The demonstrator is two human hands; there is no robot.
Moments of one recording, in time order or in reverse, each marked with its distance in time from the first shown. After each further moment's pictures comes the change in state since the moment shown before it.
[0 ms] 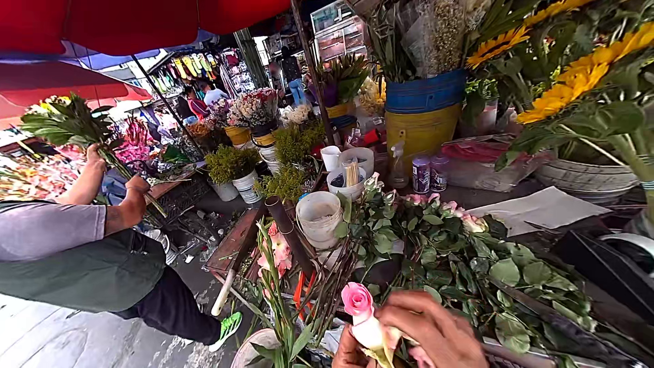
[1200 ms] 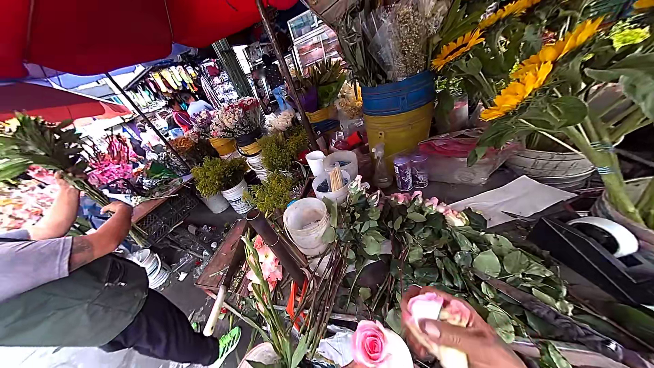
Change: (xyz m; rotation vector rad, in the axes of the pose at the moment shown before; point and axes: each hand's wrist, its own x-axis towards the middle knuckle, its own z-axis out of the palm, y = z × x) left_hand -0.031 0.027 0.071 0.064 -0.339 -0.013; right_hand -0.044 0.043 -0.015 1.194 0.225 0.597
